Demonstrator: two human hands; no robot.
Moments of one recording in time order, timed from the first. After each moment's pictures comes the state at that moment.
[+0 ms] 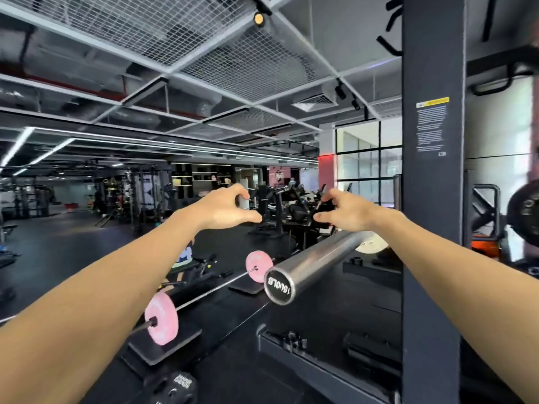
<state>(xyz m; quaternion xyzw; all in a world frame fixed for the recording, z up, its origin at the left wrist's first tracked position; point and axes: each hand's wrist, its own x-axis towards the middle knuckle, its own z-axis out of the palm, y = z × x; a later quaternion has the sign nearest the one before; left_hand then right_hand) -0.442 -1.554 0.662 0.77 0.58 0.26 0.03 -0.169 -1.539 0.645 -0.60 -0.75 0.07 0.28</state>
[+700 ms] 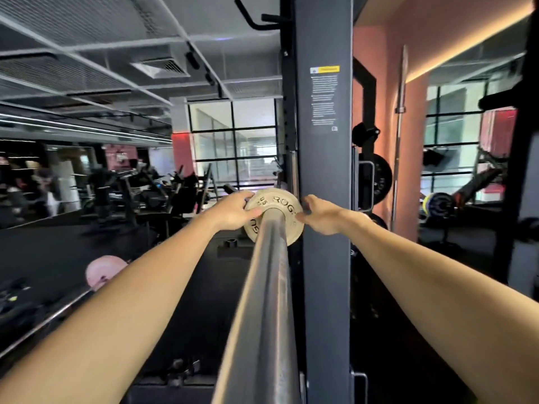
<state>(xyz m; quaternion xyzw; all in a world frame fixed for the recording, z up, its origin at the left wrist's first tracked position) -0.223 -1.321 0.609 0.90 0.31 0.24 0.16 -0.045 -1.440 0.594 -0.80 -0.53 0.05 0.28</state>
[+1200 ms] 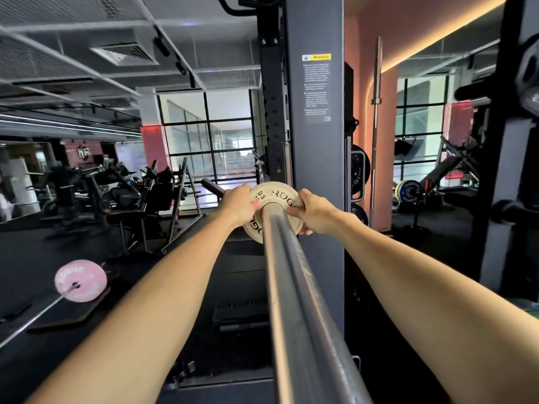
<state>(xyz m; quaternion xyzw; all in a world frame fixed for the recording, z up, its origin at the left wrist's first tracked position) -0.195 -1.305 0.599 0.89 0.34 0.28 0.08 -0.060 -1.427 0.576 -0.78 -0.49 0.05 0.38</state>
